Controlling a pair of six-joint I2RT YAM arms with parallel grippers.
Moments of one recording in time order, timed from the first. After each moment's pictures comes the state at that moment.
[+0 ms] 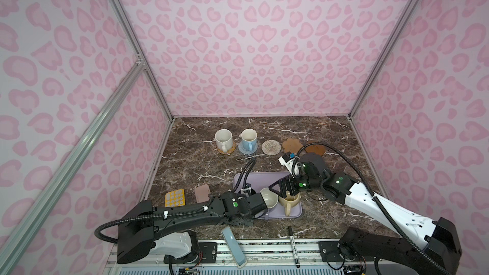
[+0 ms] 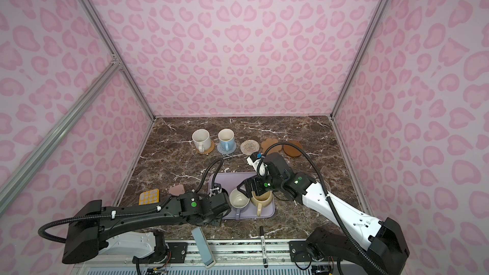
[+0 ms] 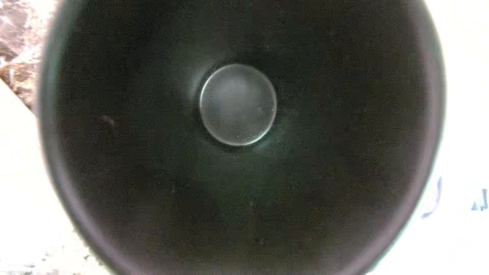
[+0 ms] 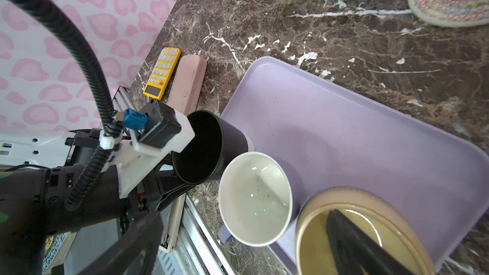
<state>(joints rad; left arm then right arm) -1.20 1.31 0.81 -0.87 -0.23 -0.96 0.73 1.13 0.84 -0.47 -0.38 0.40</state>
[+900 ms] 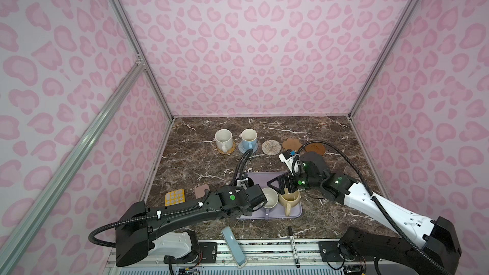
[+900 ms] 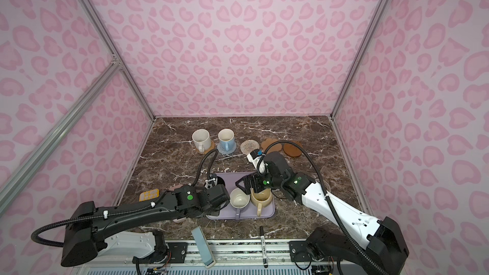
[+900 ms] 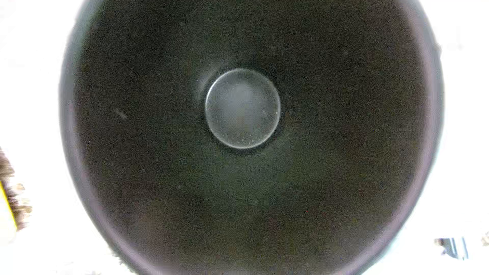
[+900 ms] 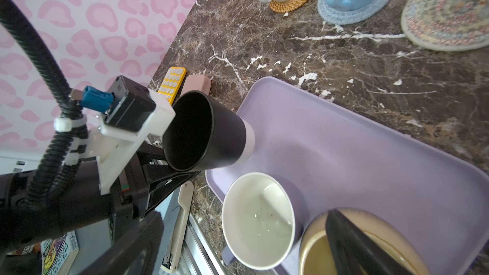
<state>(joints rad) -1.14 1.29 0.91 -0.95 -0.38 -0.95 0.71 1.13 0.83 -0.37 -0.37 0.44</state>
